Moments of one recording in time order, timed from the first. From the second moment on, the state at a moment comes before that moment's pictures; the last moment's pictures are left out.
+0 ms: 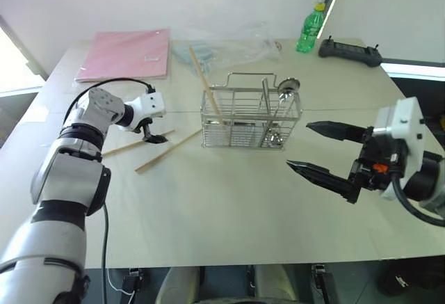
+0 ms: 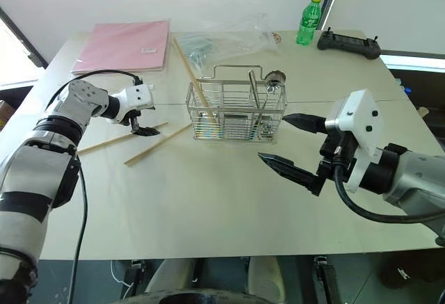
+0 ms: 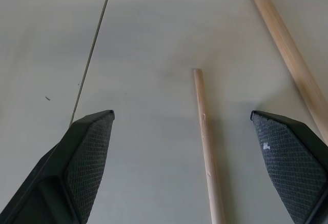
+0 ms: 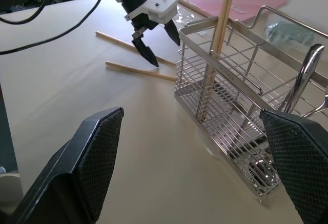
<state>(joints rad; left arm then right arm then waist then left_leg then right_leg) -1.20 0.58 -0.31 1.34 0.31 -0.24 -1.11 -0.04 -1.01 -0.59 -0.85 1.23 0.92 0.48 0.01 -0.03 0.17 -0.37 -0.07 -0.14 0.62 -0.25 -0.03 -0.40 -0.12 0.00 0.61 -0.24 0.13</state>
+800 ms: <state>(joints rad) -1.22 0.55 -0.30 1.36 0.36 -0.20 -1.09 0.14 -1.08 -0.65 -0.91 1.31 0.88 0.55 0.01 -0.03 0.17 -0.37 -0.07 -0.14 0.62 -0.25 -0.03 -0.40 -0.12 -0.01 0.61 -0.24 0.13</state>
